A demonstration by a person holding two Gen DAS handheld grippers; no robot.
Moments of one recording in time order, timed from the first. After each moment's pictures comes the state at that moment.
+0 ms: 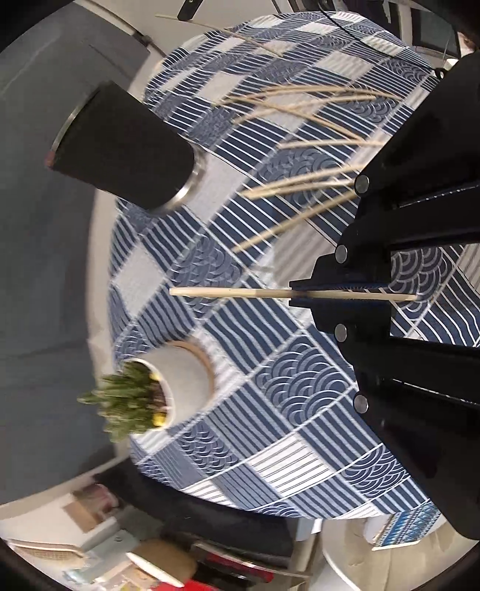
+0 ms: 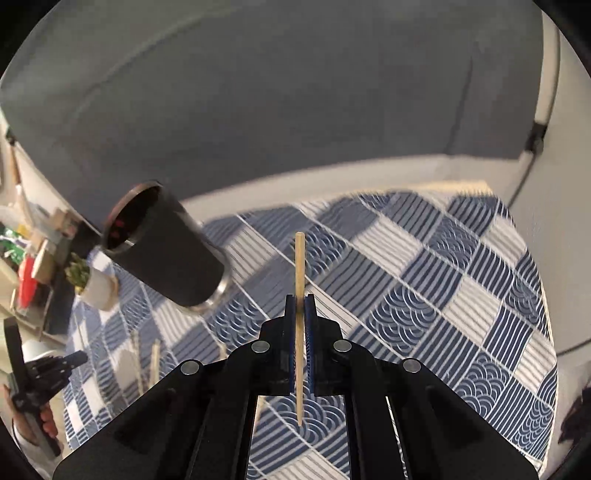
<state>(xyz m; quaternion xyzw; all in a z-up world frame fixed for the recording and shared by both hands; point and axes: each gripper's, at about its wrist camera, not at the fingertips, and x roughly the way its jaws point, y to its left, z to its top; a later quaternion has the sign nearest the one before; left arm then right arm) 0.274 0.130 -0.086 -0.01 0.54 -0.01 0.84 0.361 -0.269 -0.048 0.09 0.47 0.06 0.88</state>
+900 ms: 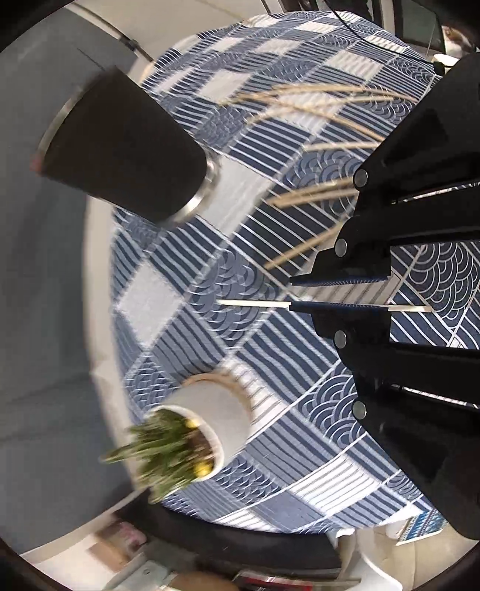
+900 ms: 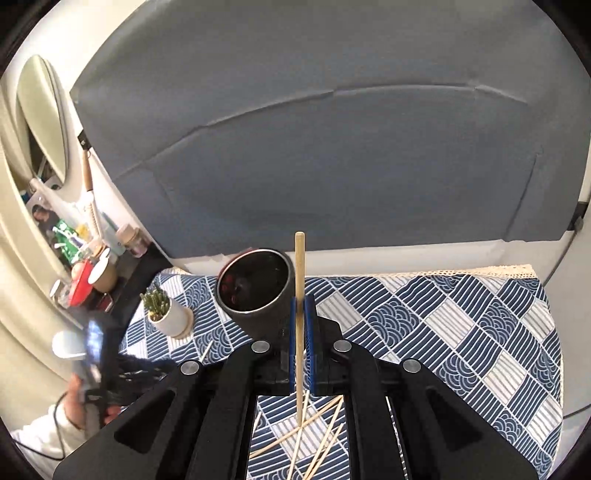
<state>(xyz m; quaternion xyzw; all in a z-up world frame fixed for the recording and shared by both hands) 0.316 0.113 -0.113 0.01 0.58 -0.04 0.82 0.357 -0.209 0.033 0.08 0.38 0.17 0.90</state>
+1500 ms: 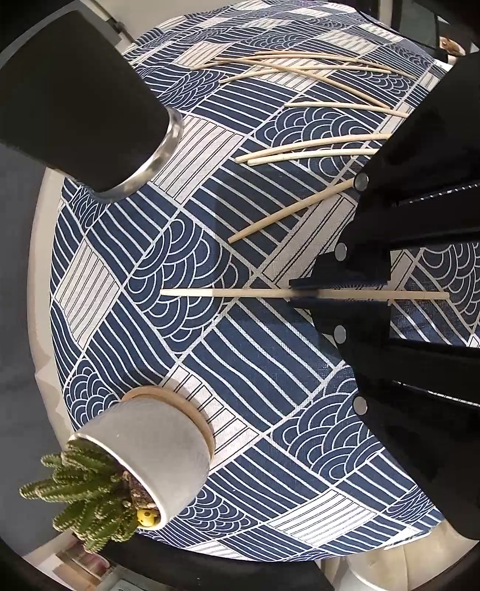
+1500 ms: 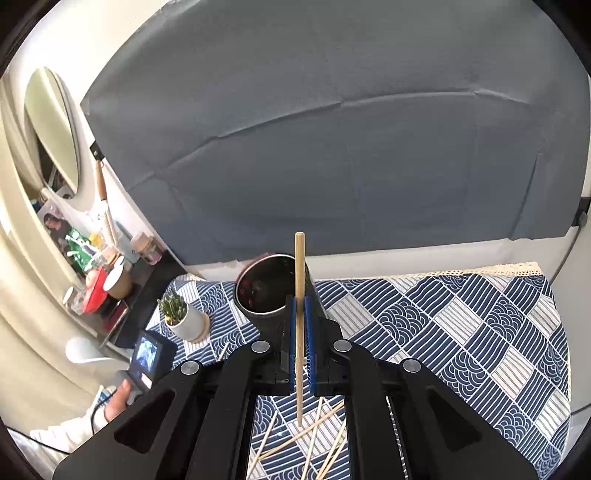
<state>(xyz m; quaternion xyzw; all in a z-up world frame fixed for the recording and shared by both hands) 0.327 0.116 -0.165 0.01 0.62 -0.04 0.79 0.345 -0.213 0.046 0.10 0.37 0.18 0.90</state>
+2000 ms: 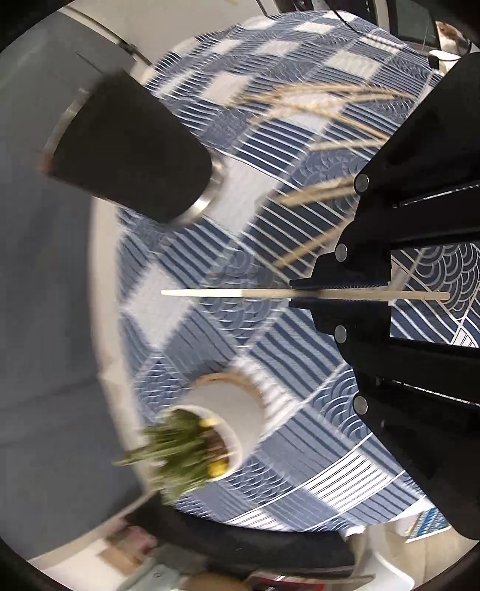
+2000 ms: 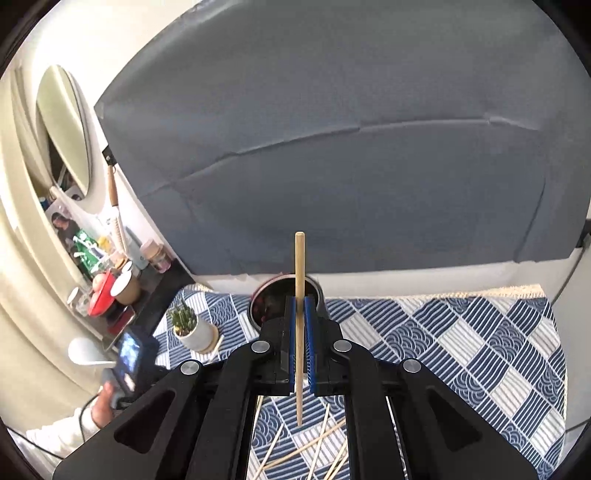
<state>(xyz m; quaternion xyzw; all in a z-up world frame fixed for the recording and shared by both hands) 0.325 0.112 -0.090 0.02 0.55 -0.05 0.84 0.351 -0.203 0.068 0.09 0.35 0.19 0.91</state>
